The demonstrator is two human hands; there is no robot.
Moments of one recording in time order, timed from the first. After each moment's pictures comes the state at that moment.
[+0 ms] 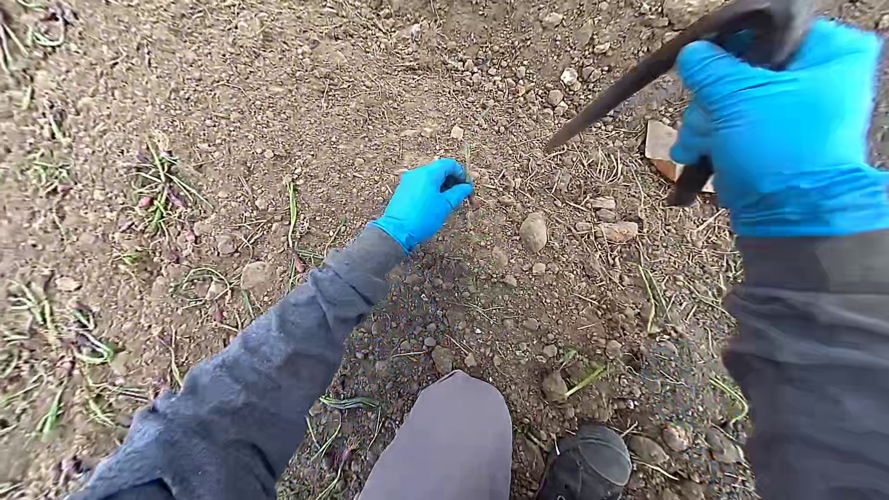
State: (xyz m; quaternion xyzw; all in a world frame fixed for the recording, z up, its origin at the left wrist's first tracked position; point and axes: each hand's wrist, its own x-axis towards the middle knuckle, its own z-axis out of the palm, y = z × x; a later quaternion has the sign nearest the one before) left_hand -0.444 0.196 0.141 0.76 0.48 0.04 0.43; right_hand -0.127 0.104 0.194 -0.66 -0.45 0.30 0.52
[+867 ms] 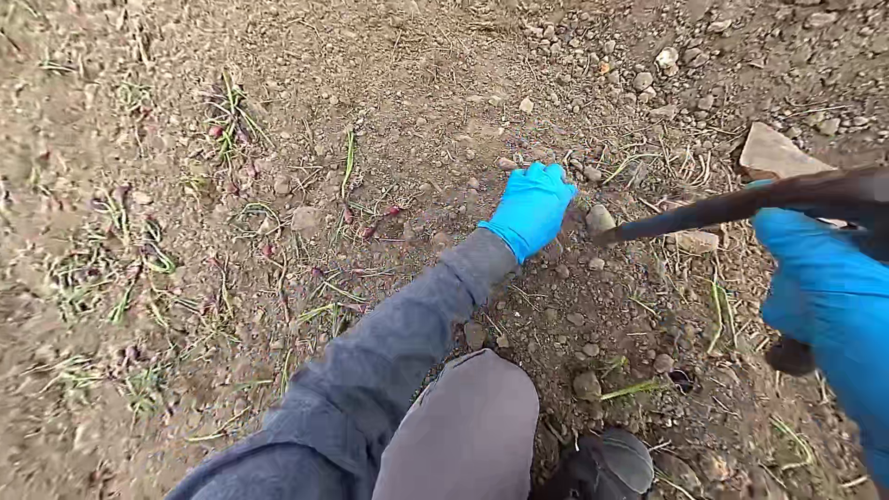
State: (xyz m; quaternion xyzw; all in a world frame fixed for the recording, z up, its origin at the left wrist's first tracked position) left_hand -0.397 0.143 0.103 0.89 0.39 -0.09 0.21; right_hand -0.230 0.013 0.235 -0.78 -0.41 0.35 0.32
